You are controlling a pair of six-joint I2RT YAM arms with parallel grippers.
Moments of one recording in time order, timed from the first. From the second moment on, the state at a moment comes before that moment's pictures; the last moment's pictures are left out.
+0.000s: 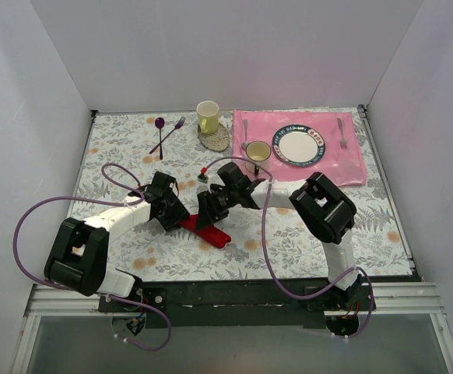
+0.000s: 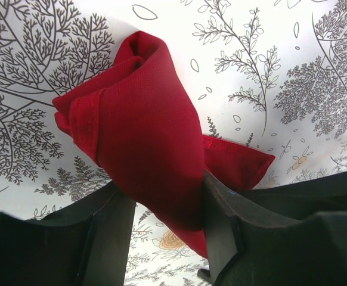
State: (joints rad) left arm -0.38 1.41 0.71 -0.45 0.01 -1.01; right arm 0.82 2.05 1.17 0.13 -0.84 0.48
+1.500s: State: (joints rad) left arm -0.36 1.26 0.77 -0.55 -0.01 -1.05; right arm 0.95 1.98 1.19 -0.03 -0.43 0.31
